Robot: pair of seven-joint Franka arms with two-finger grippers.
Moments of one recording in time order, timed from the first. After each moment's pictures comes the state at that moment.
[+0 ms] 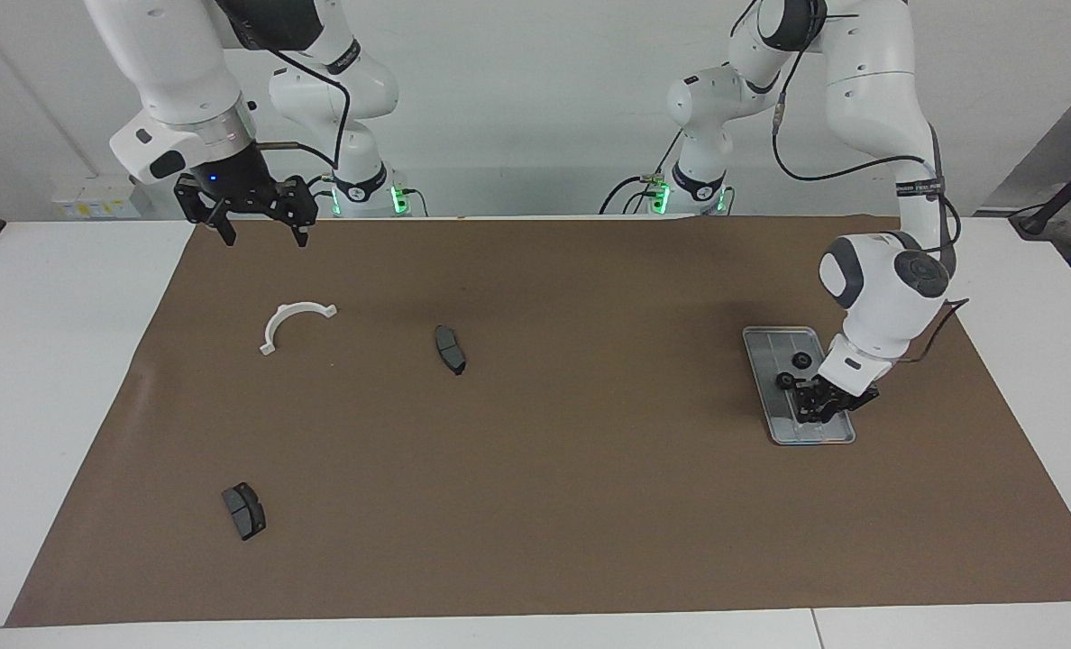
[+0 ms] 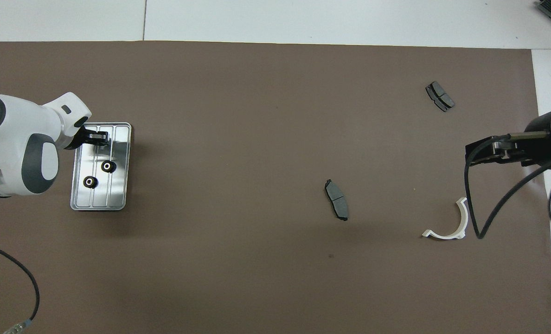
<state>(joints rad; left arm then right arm) 0.24 0.39 -0.22 -1.93 0.08 2.44 0.10 0.06 -0.03 0.02 -1.60 -0.03 1.54 0.10</state>
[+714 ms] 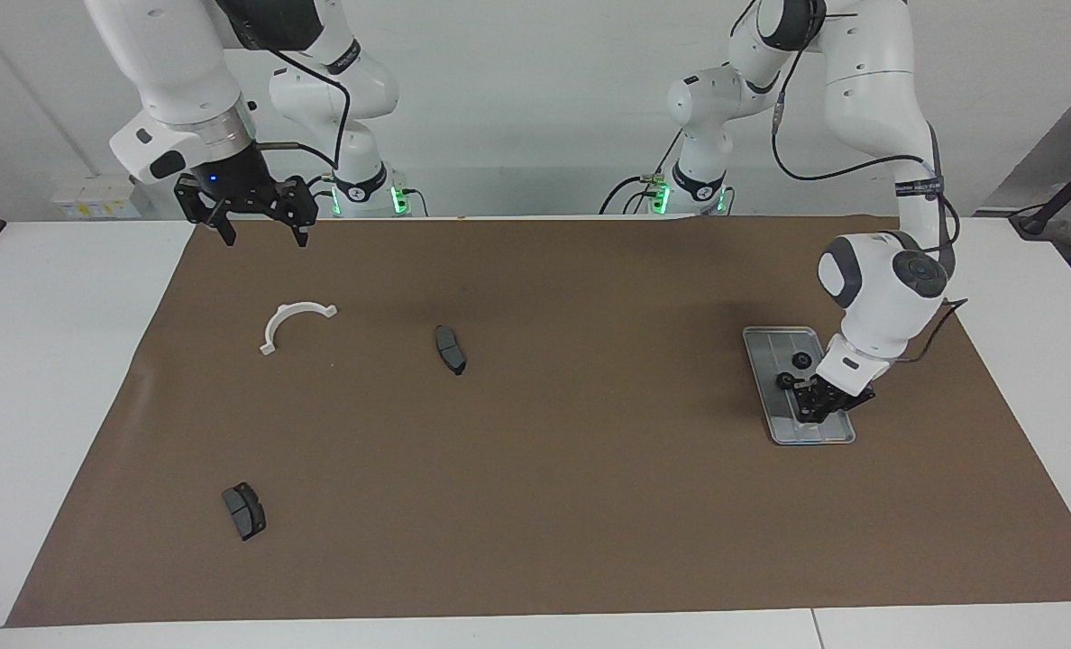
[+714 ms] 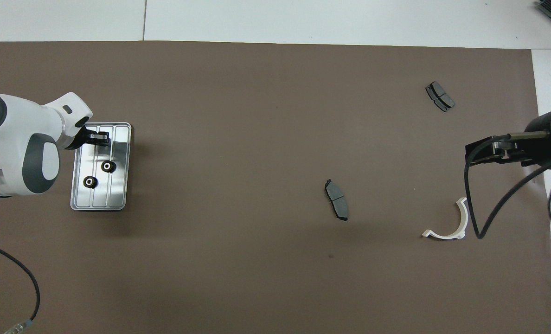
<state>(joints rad) 0.24 0.39 -0.22 -1.93 0.08 2.43 0.09 0.06 -0.03 0.02 -1.60 -0.03 1.54 0.10</state>
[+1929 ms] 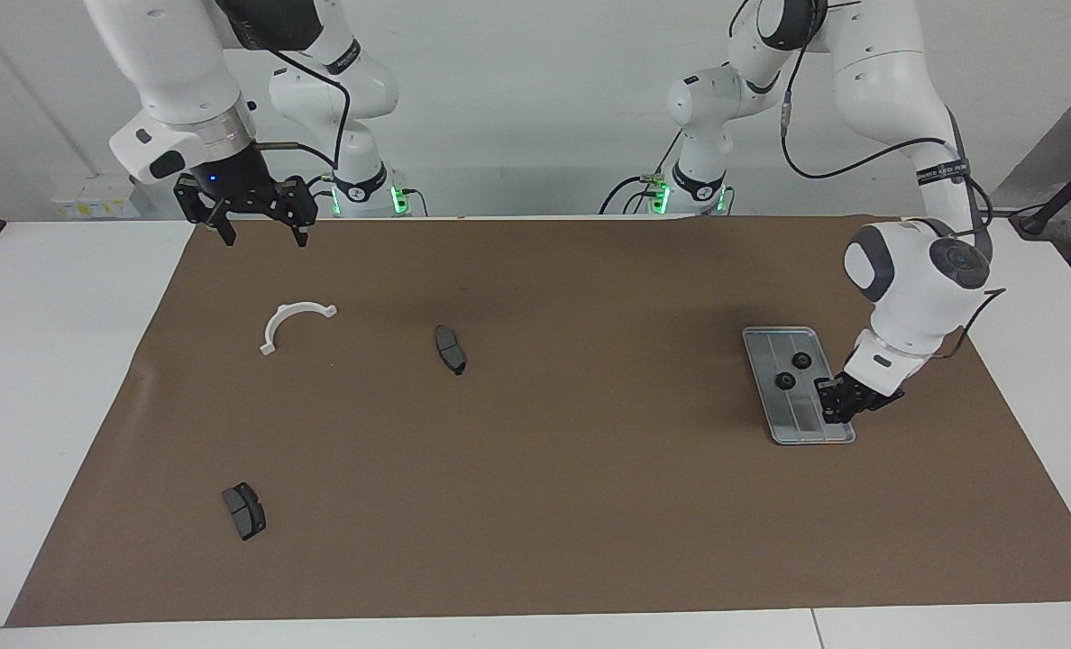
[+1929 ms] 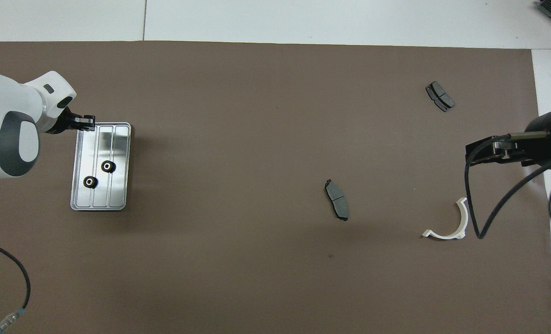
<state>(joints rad) 0.24 0.39 -0.22 -1.77 0.08 2.28 0.09 0.06 -0.03 0.02 -1.60 -0.03 1.54 0.10</state>
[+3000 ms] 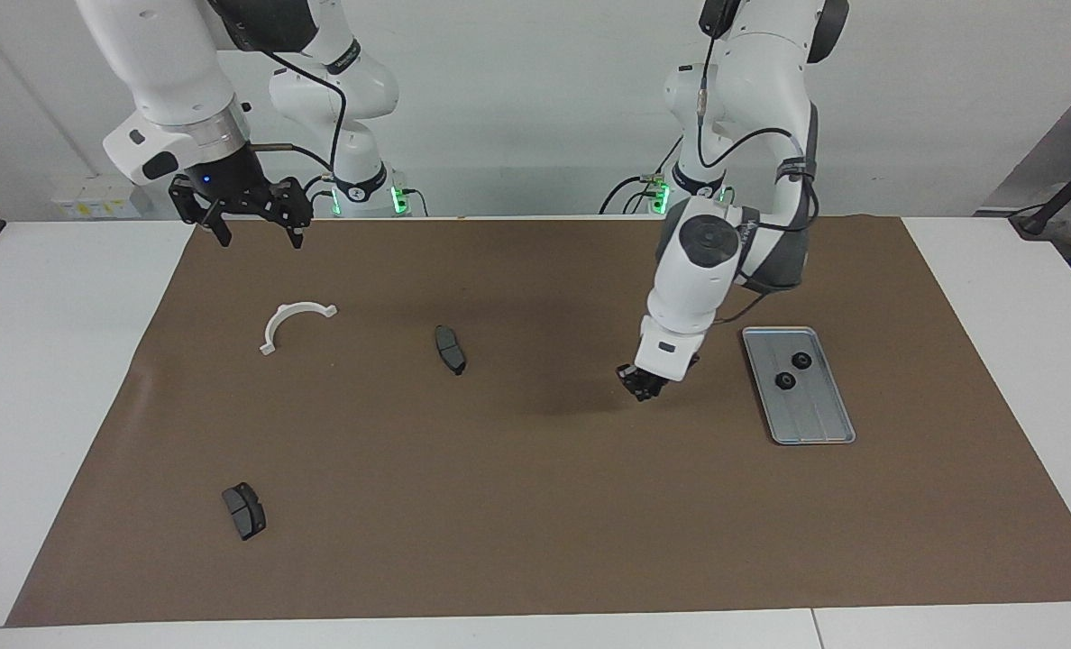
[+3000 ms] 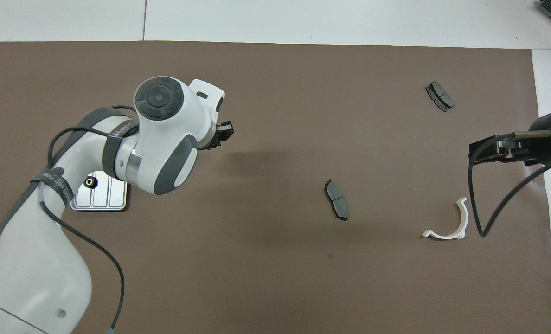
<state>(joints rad) -0.29 0.40 -0.23 -1.71 0.08 2.17 -0.84 0.05 -0.03 0.01 -1.61 -0.03 1.55 0.10</state>
